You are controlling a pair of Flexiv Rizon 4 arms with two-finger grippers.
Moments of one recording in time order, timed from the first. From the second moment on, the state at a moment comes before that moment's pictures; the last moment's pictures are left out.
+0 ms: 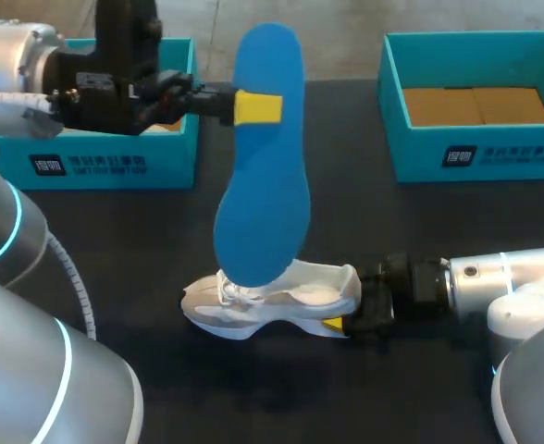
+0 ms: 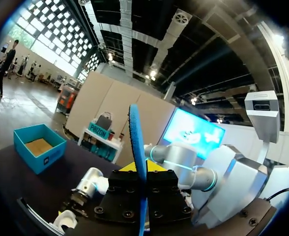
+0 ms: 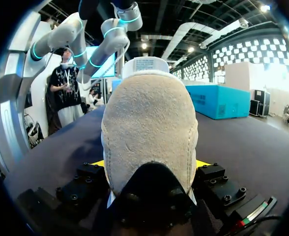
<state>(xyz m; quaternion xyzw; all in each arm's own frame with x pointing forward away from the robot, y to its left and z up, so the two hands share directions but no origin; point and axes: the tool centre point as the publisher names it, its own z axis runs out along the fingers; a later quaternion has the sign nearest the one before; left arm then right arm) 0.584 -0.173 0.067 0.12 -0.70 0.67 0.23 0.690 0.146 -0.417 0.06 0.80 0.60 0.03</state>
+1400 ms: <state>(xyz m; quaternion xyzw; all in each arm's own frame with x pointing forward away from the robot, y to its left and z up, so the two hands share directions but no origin) 0.573 -0.142 0.056 0.16 -0.69 0.67 0.23 0.690 0.156 -0.415 0.04 0.81 0.58 0.02</state>
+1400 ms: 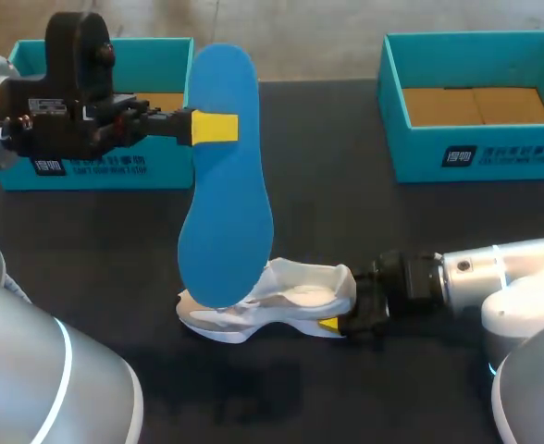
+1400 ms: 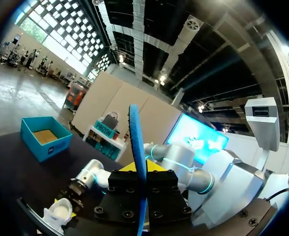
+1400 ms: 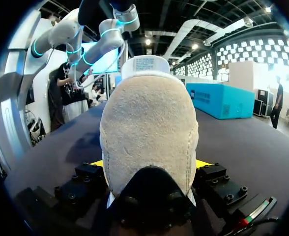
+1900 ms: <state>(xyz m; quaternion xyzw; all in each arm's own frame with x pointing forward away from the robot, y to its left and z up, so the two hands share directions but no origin) 0.573 -0.142 0.056 0.16 -0.69 0.67 0.24 0.700 0.154 -0.407 0.02 0.84 0.54 0.02</state>
